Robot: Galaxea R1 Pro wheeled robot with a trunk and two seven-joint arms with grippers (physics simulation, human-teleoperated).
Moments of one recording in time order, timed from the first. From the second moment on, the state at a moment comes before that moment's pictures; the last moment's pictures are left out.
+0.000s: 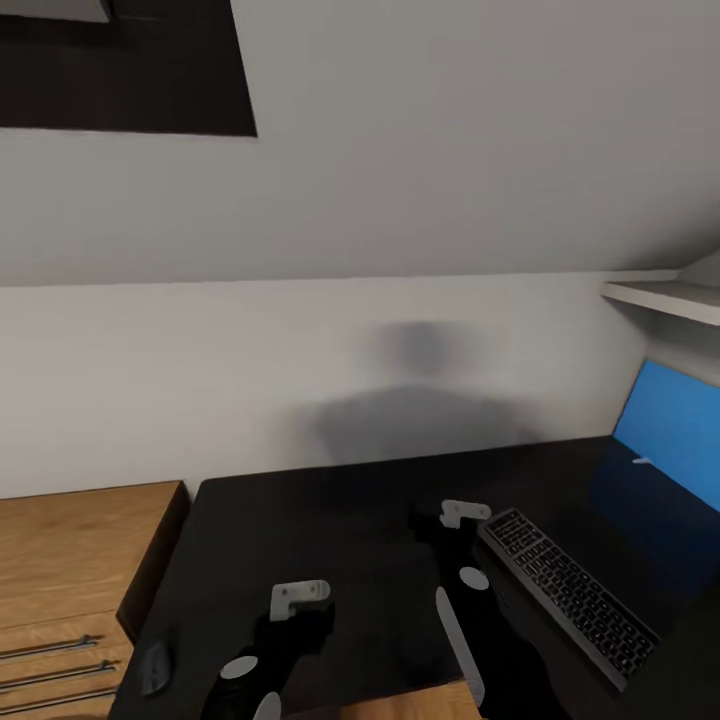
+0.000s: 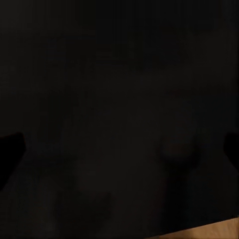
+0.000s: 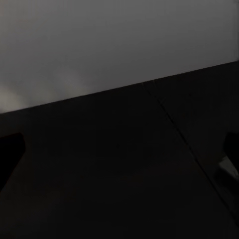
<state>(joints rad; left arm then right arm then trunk) -0.05 -0.11 -0.34 -1.49 0.31 0.56 0.37 -0.37 0.17 0.11 -1.12 -0.04 0.15 -0.24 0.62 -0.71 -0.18</state>
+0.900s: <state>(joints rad) -0.05 -0.11 -0.33 -1.49 0.31 0.56 0.38 -0.37 0.17 0.11 -1.12 -0.04 0.15 -0.24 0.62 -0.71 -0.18</state>
